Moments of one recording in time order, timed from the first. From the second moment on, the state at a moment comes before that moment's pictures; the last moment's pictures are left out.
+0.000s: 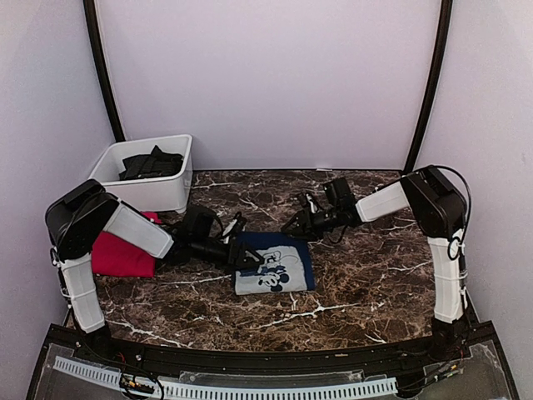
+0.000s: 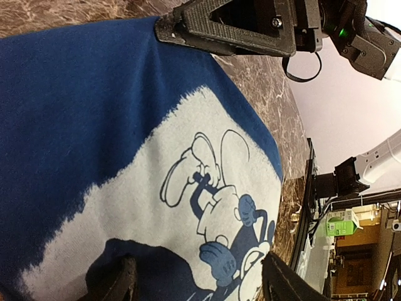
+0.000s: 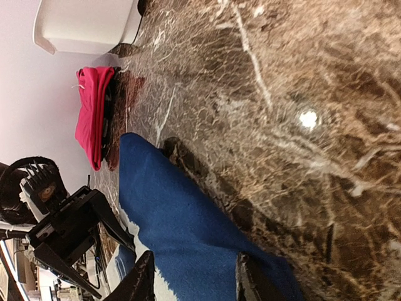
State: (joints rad) left arm -0.66 1.90 0.83 0.40 0.65 -0.63; right arm 0.51 2.18 1.29 0.14 -0.83 0.59
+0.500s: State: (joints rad) left arm -0.81 1.55 0.92 0.00 0.28 -0.27; right arm 0.49 1.71 1.10 0.02 -0.81 0.58
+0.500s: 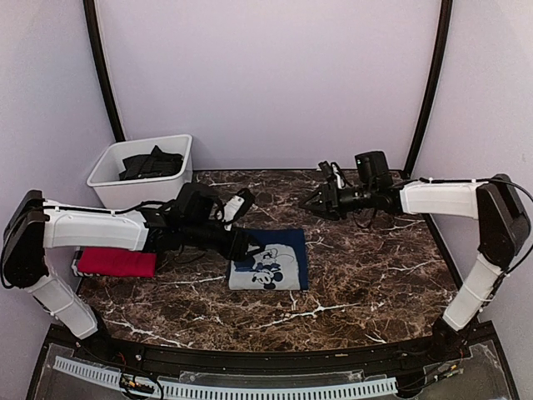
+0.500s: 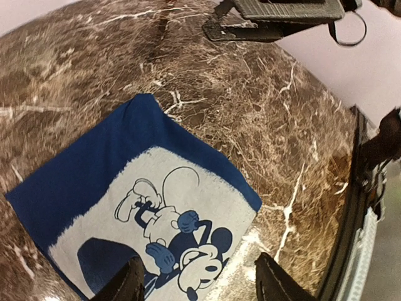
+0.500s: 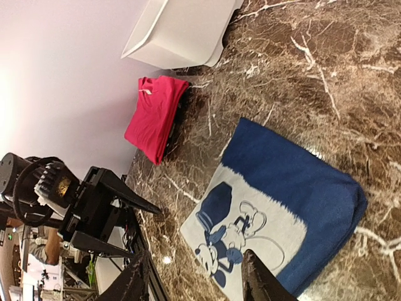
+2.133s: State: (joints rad) left arm -1.10 1.99 1.23 -0.08 0.05 0.23; right arm 0.55 1.67 0.60 0.22 -0.85 0.89
